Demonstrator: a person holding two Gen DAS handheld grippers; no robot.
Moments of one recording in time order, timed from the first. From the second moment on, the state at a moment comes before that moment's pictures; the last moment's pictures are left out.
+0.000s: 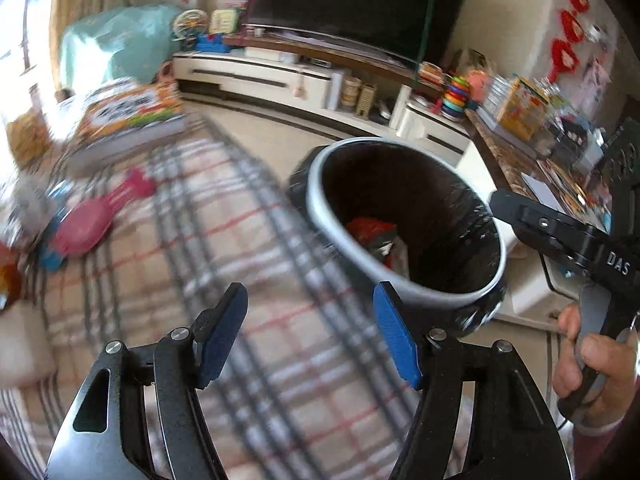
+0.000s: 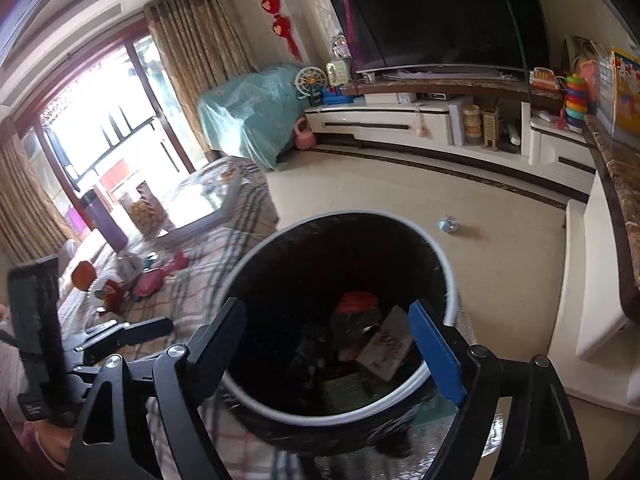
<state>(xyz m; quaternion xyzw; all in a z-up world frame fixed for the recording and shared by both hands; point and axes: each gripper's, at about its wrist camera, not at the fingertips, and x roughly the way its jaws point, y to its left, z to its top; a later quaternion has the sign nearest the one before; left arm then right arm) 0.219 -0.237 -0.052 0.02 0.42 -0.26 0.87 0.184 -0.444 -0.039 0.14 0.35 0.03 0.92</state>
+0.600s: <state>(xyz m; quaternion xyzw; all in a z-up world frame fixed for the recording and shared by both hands) 0.177 -0.107 -0.062 -0.06 0.40 -0.16 0.90 0.178 -0.339 -0.045 0.12 0.36 0.12 0.92</state>
